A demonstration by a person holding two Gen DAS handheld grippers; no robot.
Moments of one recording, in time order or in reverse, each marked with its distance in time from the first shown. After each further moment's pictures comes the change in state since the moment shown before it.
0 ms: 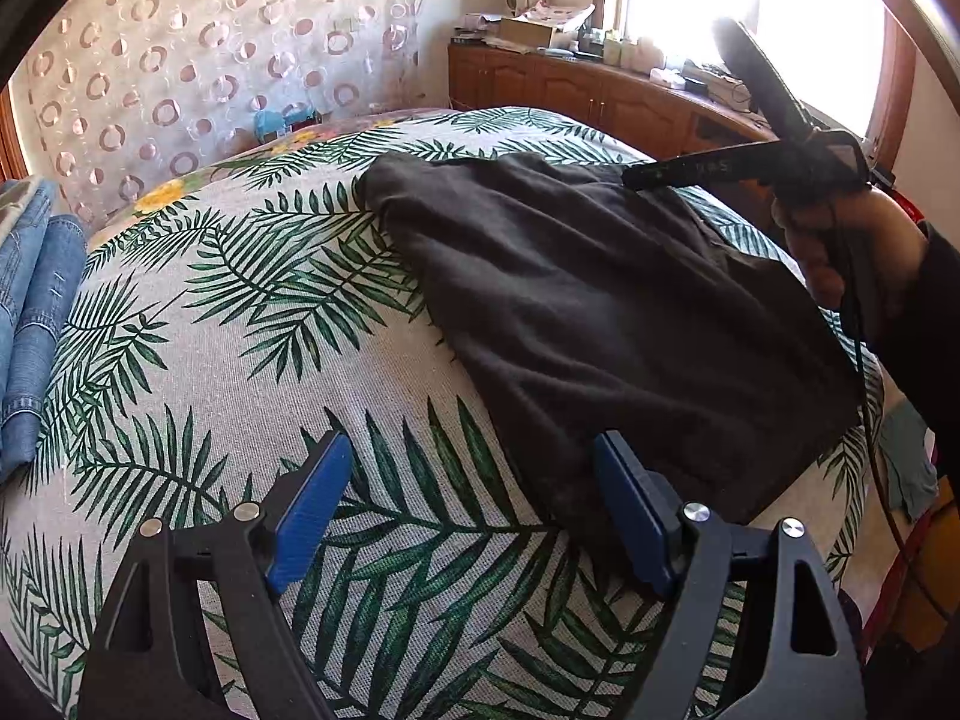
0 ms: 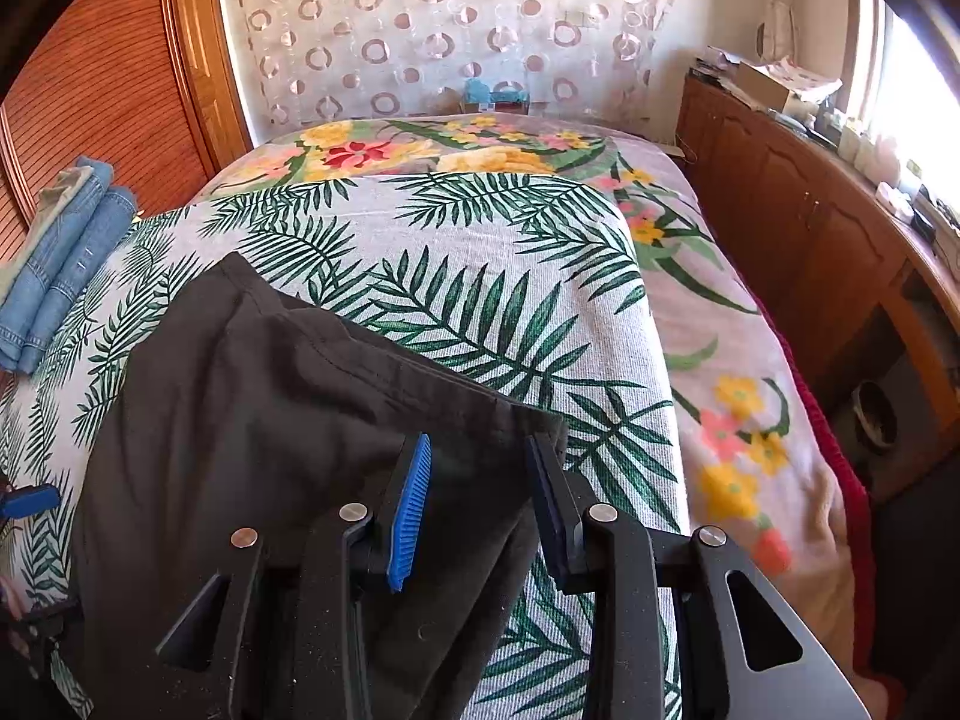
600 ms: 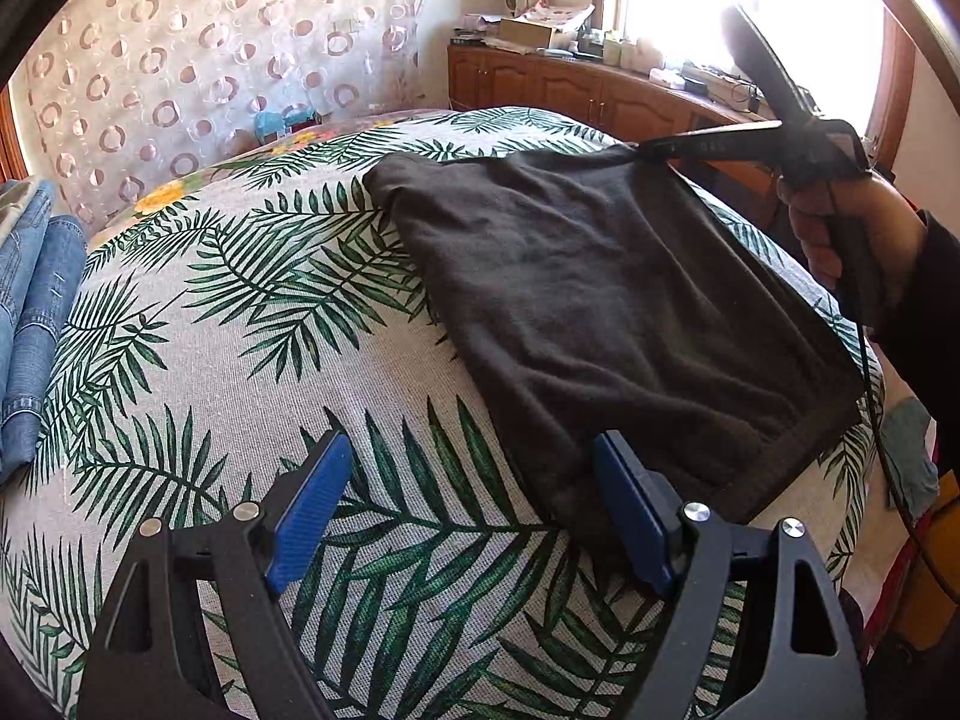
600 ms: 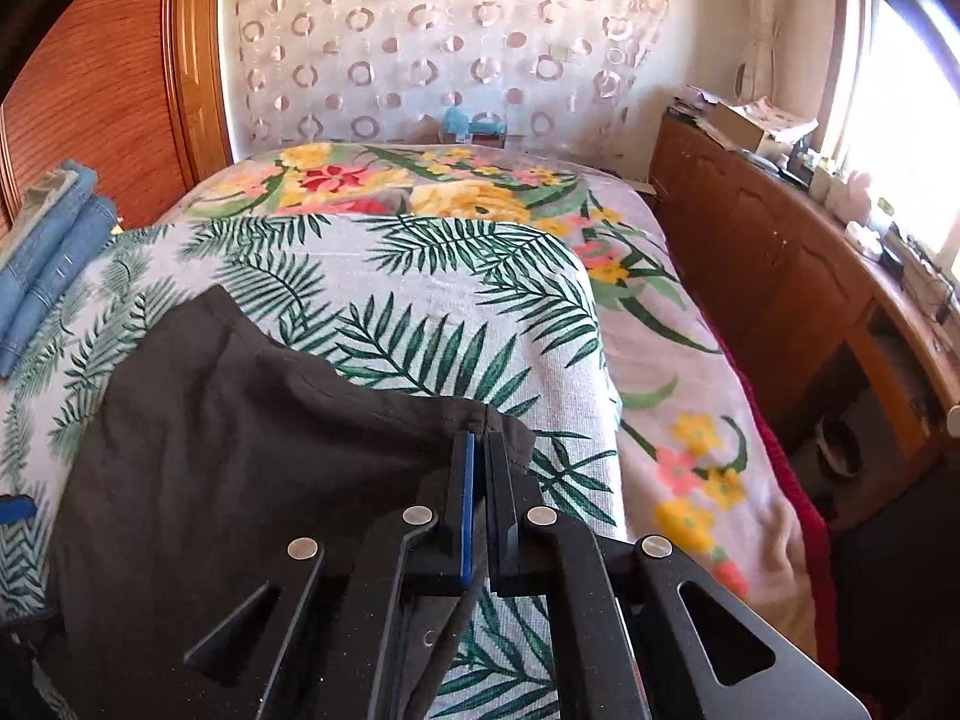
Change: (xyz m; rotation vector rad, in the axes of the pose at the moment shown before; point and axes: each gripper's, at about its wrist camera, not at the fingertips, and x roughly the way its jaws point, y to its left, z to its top) left arm 0.000 0.000 -0.001 0.002 -0.001 0.000; right arm -0.013 -0.006 0.003 -0.048 -0.071 -0.098
